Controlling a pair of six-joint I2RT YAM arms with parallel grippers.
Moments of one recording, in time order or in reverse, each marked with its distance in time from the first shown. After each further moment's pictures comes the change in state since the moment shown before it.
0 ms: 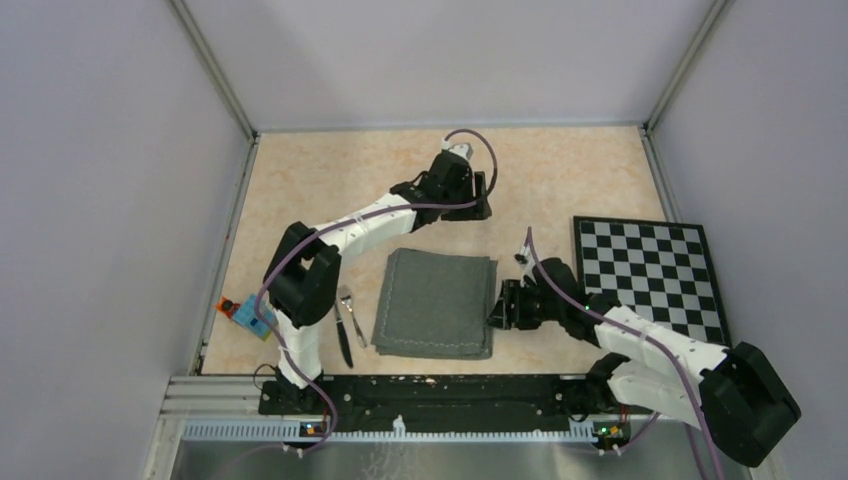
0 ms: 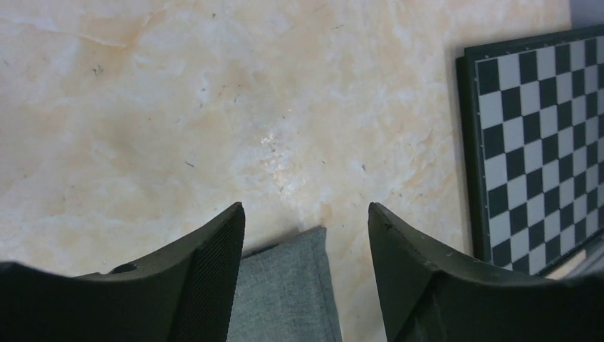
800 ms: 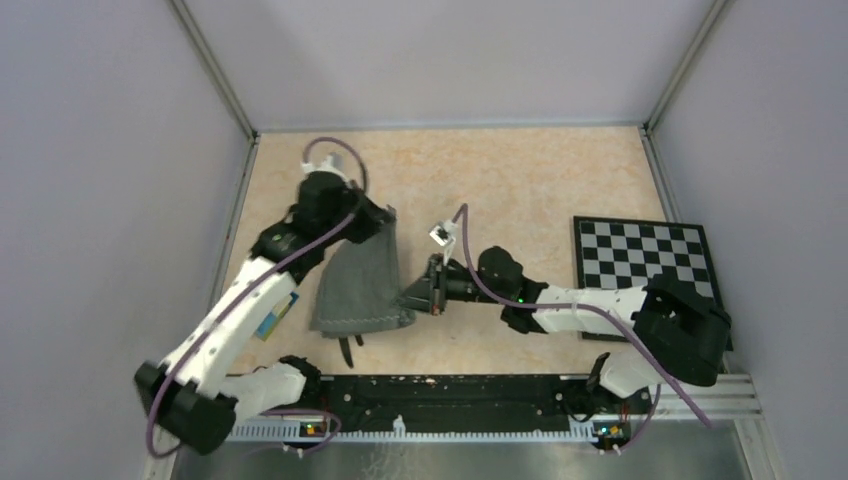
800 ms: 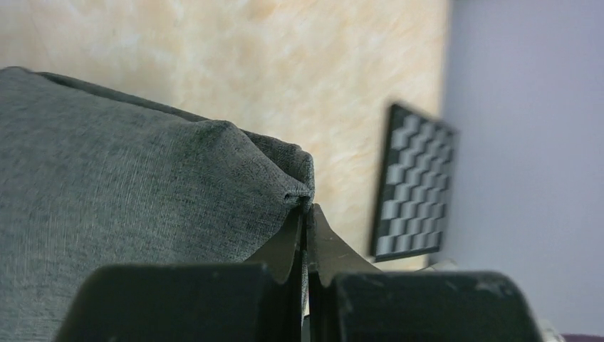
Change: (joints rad) left arm 0.311 -0.960 -0.427 -0.283 0.057 -0.327; right arm 0.448 0.424 0.443 0.745 -0.039 0.102
